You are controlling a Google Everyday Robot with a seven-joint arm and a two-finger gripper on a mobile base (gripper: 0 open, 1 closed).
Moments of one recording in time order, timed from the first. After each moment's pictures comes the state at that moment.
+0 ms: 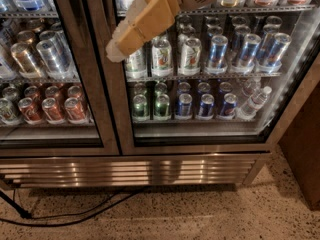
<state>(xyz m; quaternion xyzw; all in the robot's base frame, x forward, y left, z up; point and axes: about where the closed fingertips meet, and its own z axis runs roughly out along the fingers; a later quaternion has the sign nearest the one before) 0.468 0.062 1.110 -0.67 0.47 0.28 0.50</state>
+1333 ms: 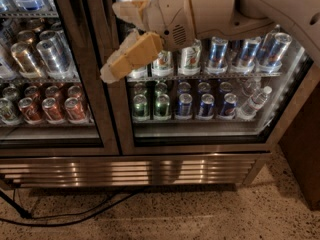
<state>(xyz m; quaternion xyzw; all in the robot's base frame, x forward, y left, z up) 0.499 0.081 1.041 -0.60 0.52 0.39 0.47</state>
